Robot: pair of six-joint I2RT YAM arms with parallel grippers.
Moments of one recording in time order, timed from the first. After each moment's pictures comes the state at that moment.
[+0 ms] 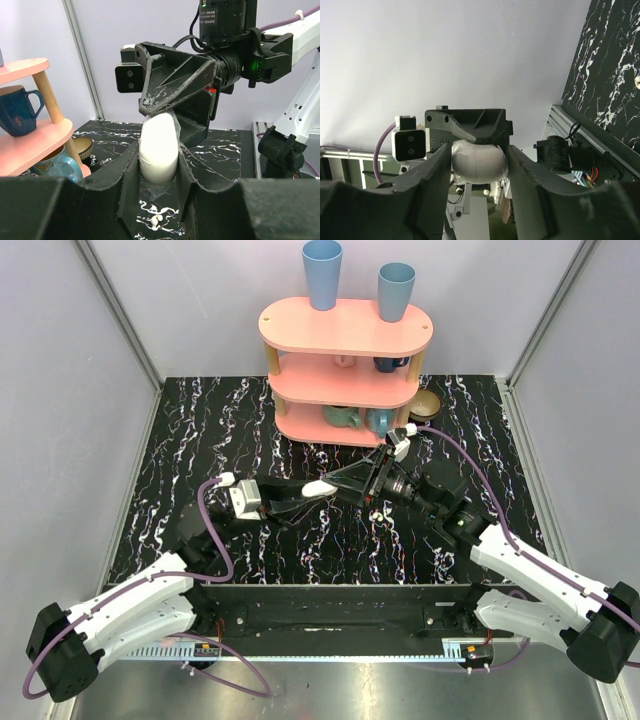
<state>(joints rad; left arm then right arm) -0.78 0.79 0.47 0.75 0.47 -0.08 0.77 0.99 0.78 0.27 -0.36 1.43</state>
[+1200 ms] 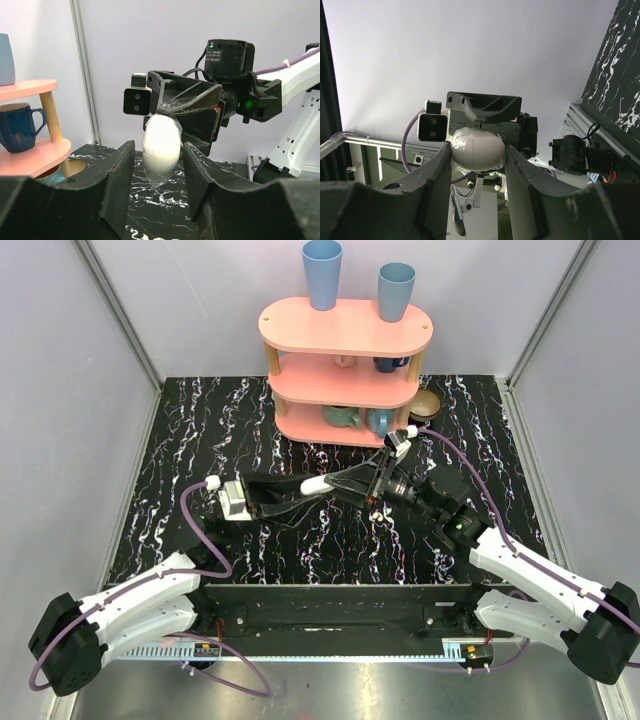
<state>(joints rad) -0.78 0.84 0.38 1.04 0.41 -0.20 0.77 0.98 0.72 0.41 -0.39 1.49</state>
